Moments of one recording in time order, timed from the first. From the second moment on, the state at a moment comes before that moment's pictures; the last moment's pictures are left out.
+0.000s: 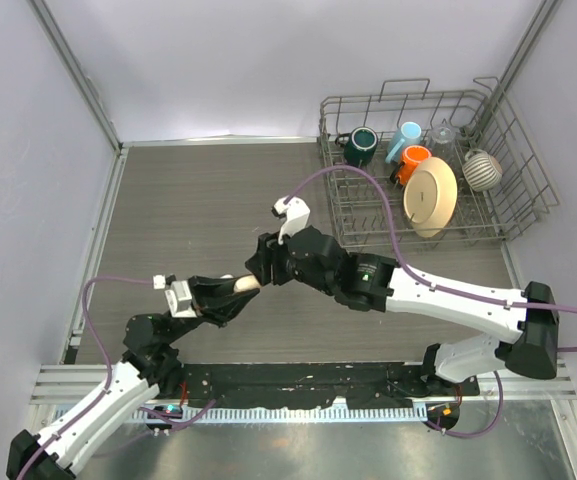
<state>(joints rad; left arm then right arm) -0.63 0.29 0.03 0.75 0.45 -0.26 1.19 1.37 1.21 -0.23 0.28 0.54</state>
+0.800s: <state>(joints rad) -0.74 1.38 0.33 0.62 0.32 -0.71 1.13 0.84 0.71 -0.48 0.76 0.93</state>
